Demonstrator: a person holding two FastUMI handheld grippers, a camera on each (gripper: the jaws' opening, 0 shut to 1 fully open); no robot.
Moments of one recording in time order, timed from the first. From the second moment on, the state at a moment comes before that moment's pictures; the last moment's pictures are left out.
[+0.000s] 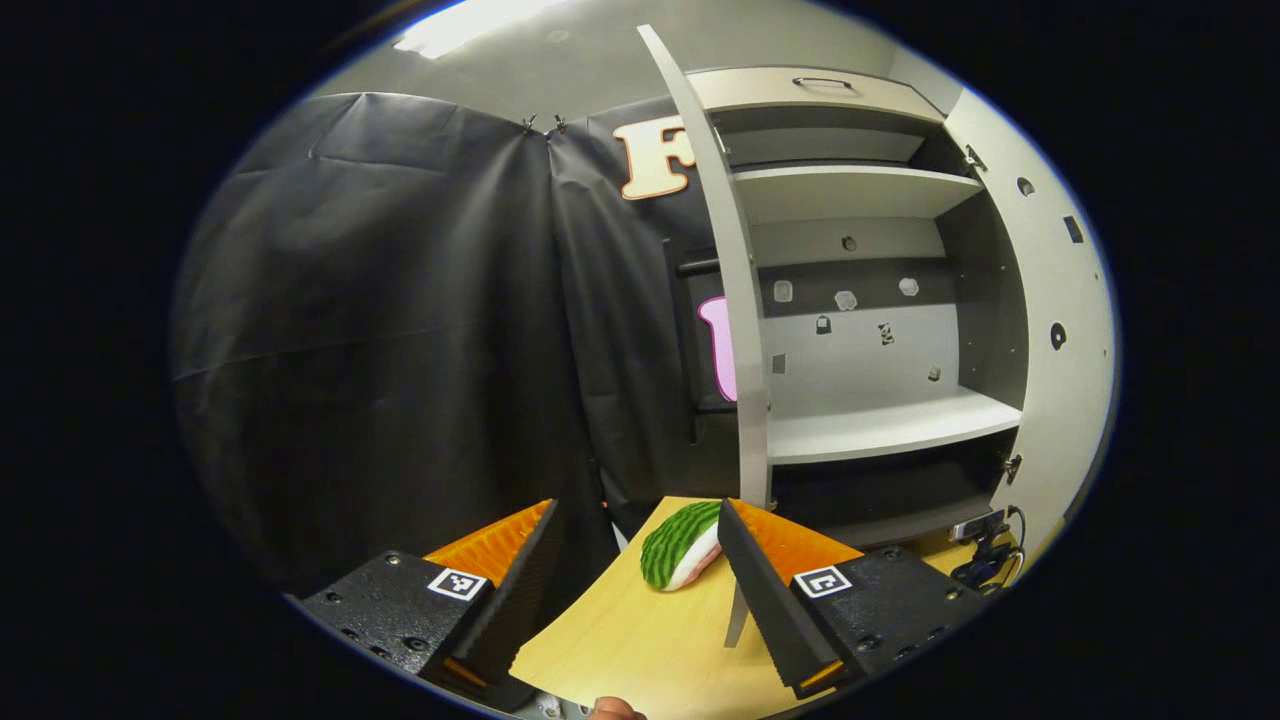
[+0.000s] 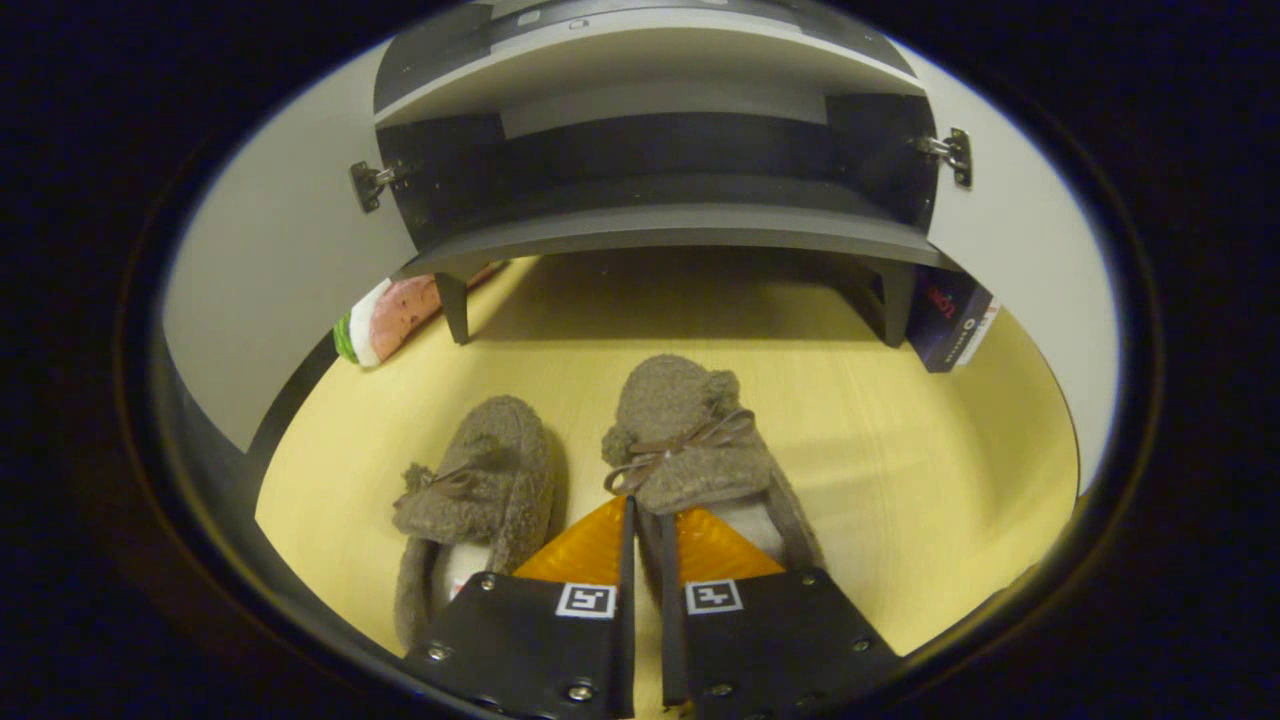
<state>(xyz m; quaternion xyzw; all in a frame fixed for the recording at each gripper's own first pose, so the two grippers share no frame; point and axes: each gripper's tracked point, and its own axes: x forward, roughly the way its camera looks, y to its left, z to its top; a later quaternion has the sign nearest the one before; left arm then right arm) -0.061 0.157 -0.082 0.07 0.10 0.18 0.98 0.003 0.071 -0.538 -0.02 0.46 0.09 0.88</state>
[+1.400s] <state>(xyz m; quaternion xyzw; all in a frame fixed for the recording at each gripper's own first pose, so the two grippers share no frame) -0.083 0.077 -0.136 0.08 0.13 0.07 0.99 0.145 0.059 -0.210 -0.06 0.20 0.11 0.97</state>
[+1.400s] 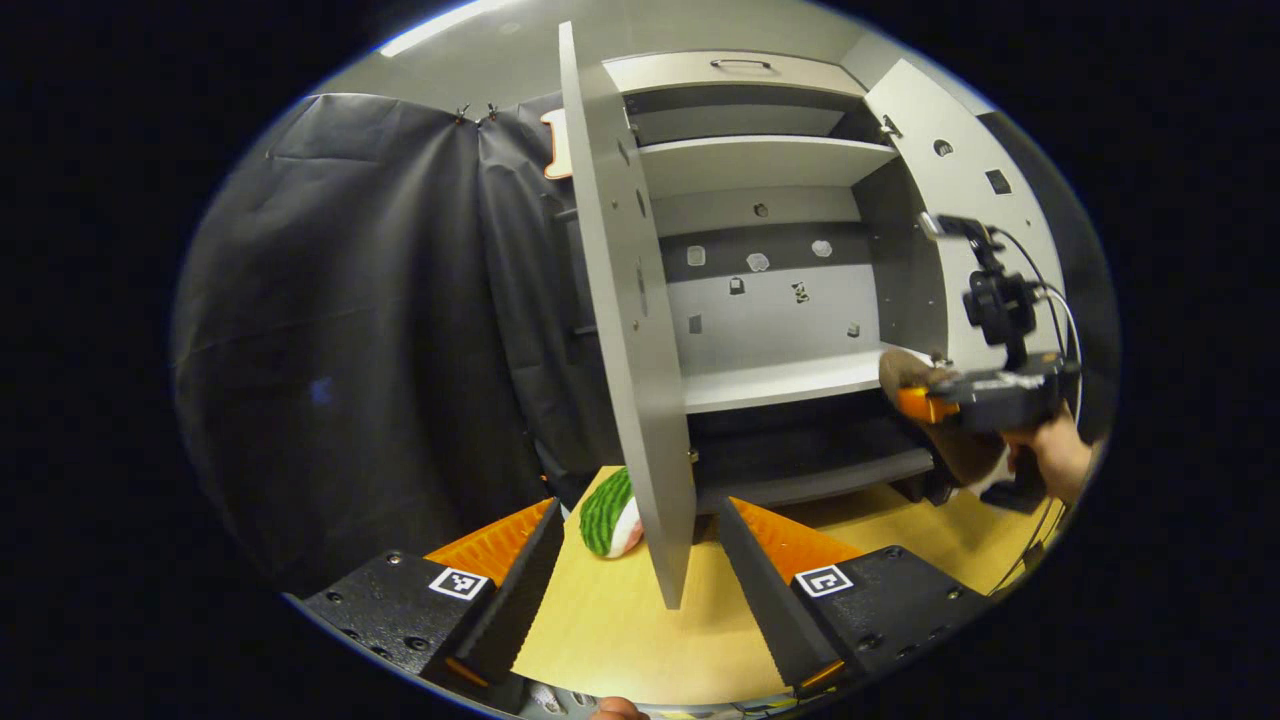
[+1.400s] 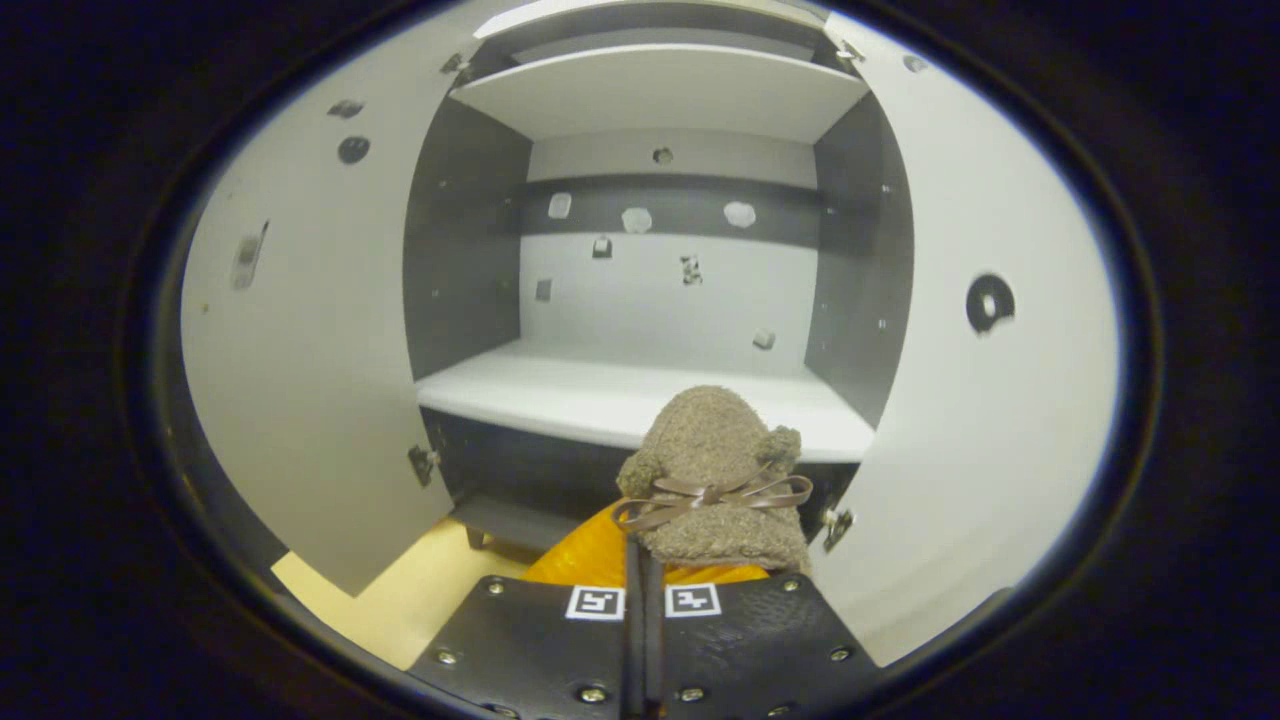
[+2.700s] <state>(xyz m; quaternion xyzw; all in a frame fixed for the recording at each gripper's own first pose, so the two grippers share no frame) -0.049 0.018 -0.225 0.01 0.23 0.04 0.97 0.364 0.052 -0.233 -0.05 0.26 0.07 0.96</state>
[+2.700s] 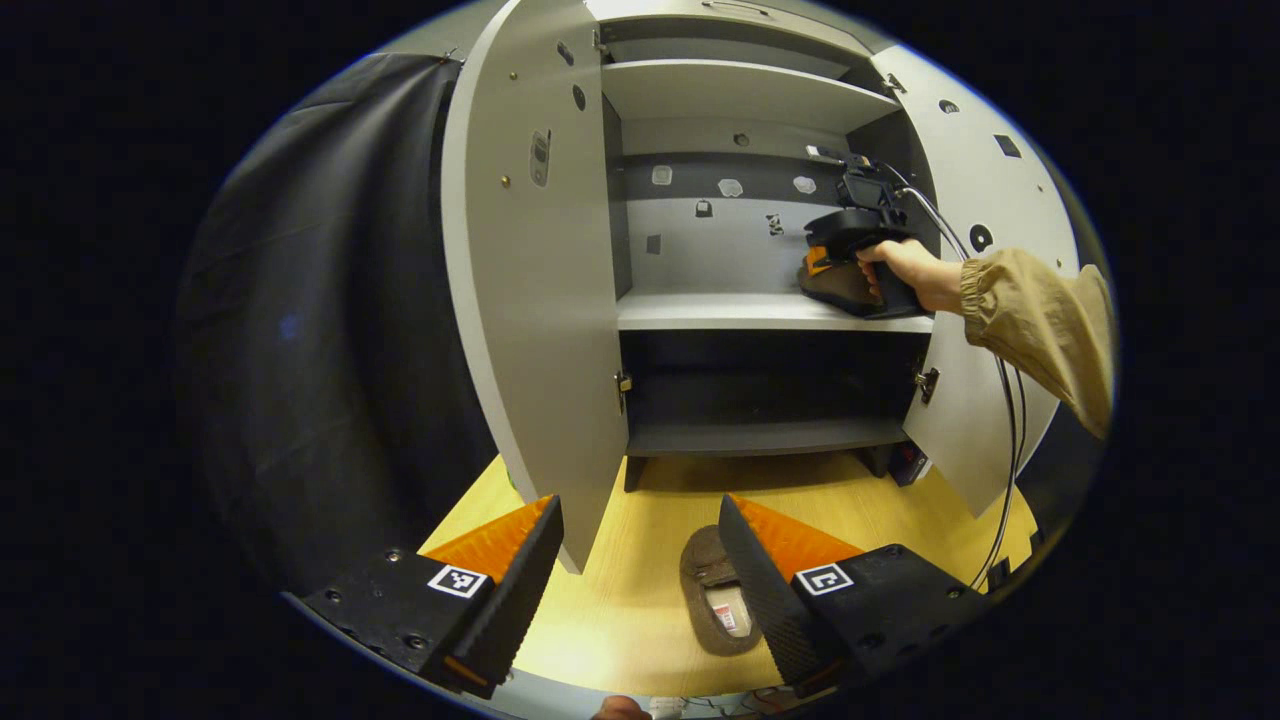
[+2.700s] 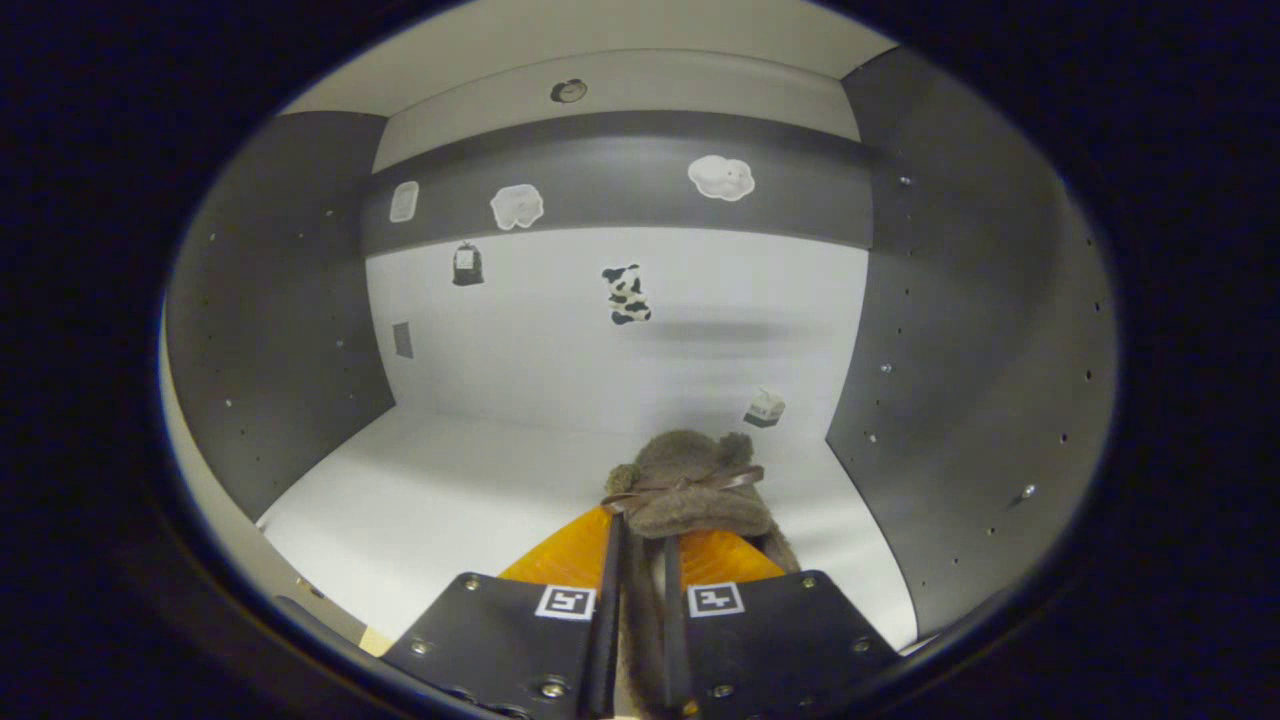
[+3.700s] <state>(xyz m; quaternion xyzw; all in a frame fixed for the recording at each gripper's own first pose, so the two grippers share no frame) -0.053 -0.016 -0.444 0.03 0.40 -0.05 0.91 0.164 0.035 -0.016 -0.01 0.11 0.10 0.99</state>
